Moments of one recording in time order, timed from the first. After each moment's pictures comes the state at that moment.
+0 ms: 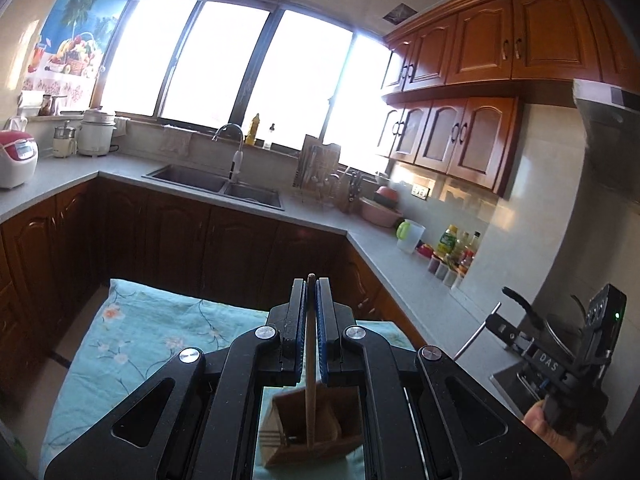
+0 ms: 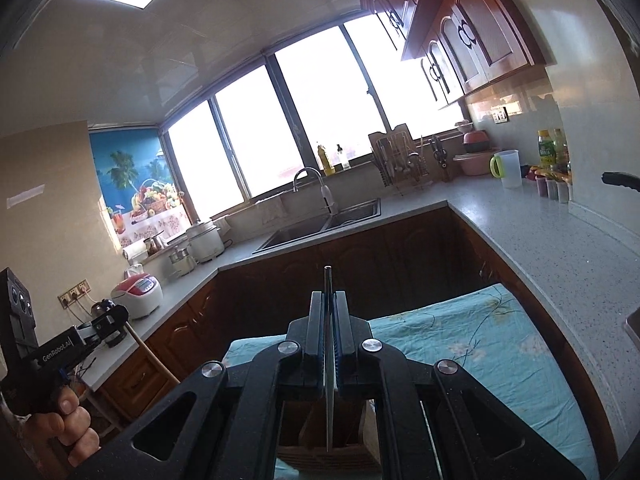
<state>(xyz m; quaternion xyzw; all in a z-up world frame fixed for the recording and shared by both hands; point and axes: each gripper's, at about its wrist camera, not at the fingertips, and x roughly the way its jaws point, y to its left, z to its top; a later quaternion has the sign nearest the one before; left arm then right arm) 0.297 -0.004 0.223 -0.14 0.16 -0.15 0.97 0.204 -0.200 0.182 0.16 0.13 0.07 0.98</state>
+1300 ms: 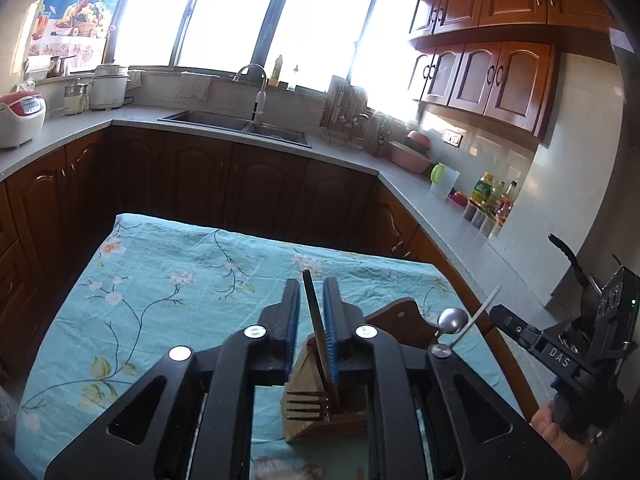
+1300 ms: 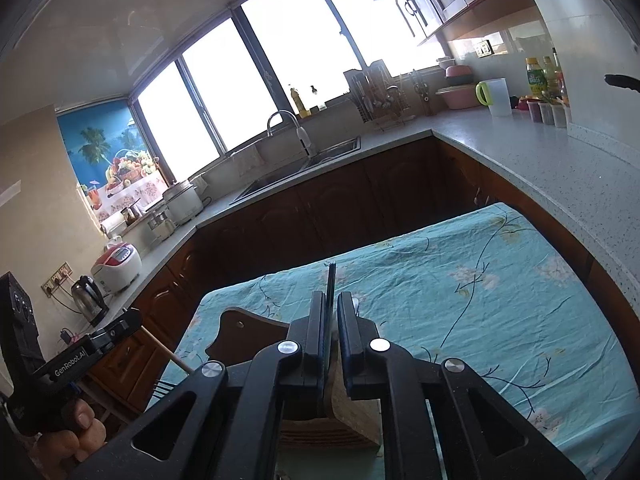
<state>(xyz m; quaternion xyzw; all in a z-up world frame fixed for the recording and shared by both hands) 0.332 -0.027 0.120 -0.11 0.25 -0.12 0.95 0.257 -0.203 0.080 0.19 0.22 0.06 0.96</state>
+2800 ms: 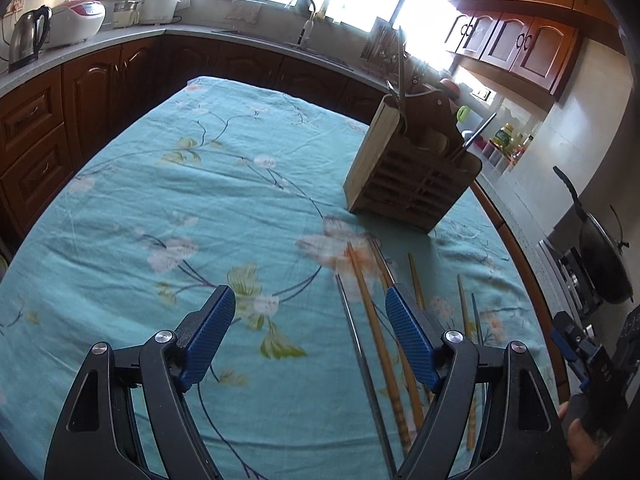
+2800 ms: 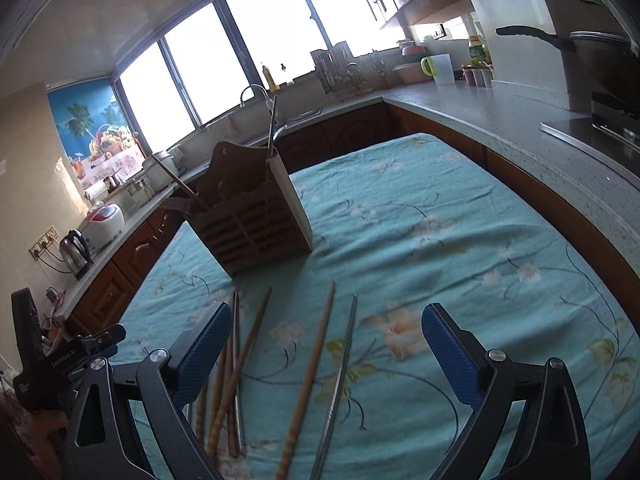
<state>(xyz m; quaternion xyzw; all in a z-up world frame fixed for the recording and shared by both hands) 0.144 0.030 -0.005 -0.16 0.37 -0.08 0.91 0.048 -0.204 -0.008 0.17 0.26 0.00 0.95</state>
